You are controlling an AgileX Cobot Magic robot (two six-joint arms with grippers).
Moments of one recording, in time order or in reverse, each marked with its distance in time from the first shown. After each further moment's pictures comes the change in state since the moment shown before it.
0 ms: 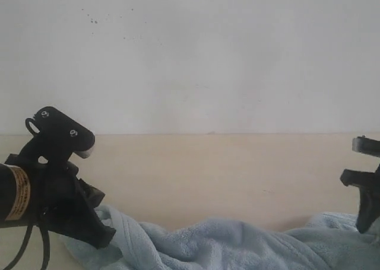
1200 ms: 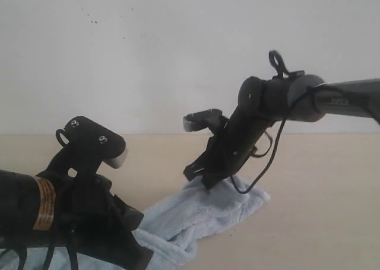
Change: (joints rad) left arm -0.151 0.001 -0.036 -0.405 0.003 0.237; right arm 0.572 0.242 -0.380 0.039 -0.405 -0.241
